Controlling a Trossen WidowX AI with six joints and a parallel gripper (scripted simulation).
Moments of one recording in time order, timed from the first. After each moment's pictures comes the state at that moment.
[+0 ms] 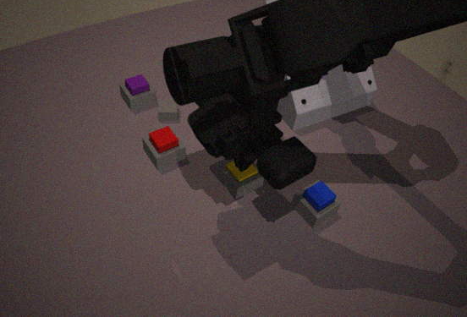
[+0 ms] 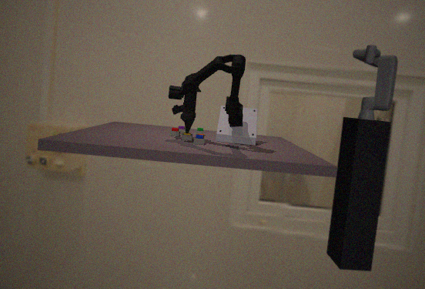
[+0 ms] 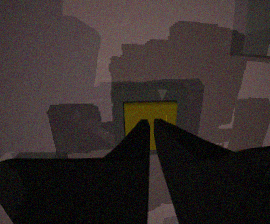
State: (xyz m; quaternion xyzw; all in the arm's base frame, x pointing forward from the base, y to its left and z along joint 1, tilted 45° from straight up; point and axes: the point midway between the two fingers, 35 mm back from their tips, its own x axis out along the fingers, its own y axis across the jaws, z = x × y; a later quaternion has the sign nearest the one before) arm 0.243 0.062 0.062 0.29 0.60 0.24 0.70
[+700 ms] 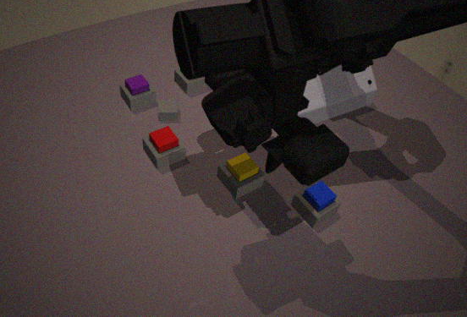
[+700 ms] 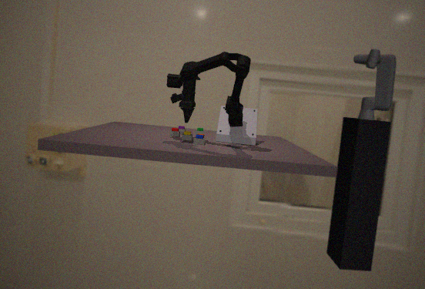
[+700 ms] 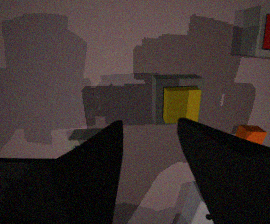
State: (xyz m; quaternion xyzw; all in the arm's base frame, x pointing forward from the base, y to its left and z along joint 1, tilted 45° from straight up) arm 0.242 0.050 0.127 0.30 0.61 0.24 0.69
